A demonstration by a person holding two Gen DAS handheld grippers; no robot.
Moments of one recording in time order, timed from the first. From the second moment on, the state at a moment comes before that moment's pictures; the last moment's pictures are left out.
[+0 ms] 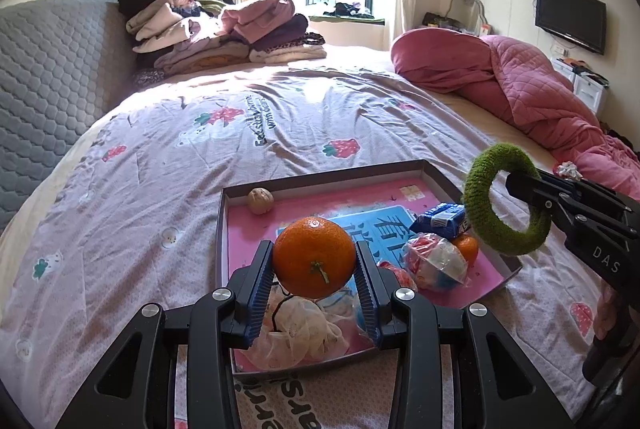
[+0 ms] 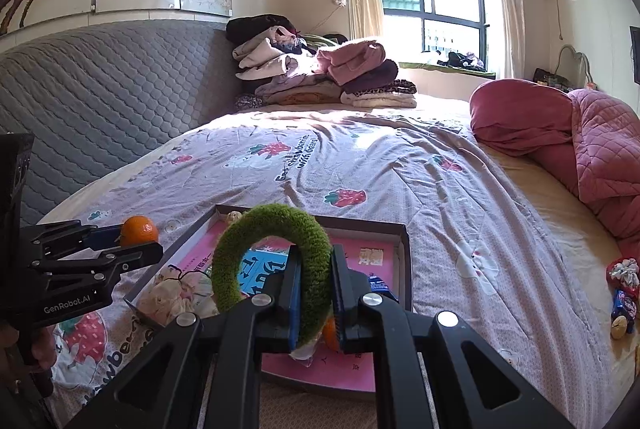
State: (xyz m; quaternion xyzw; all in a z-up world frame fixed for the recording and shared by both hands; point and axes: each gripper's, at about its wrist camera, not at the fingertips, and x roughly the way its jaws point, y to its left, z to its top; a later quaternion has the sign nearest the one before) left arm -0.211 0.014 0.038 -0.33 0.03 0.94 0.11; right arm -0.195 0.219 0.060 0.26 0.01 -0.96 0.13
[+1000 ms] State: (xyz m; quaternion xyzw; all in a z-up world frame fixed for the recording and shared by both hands) left arm -0.264 0.027 -0.030 -0.40 0.05 0.91 0.10; right arm -0.245 0.238 -0.014 0.37 0.06 -0.93 0.05
